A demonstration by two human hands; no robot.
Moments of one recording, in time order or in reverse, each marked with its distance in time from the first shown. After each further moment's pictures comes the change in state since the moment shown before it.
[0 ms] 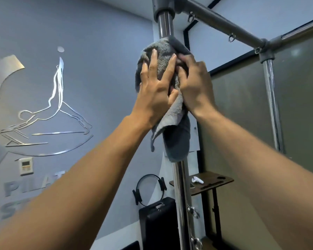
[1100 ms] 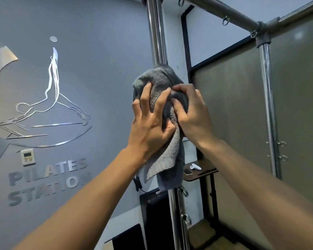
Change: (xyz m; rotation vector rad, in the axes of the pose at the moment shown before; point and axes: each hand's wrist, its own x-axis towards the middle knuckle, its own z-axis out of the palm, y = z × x) left_hand -0.093 0.016 0.034 0.005 0.090 0.011; right_hand -0.098 0.012 -0.022 0.279 -0.102 0.124
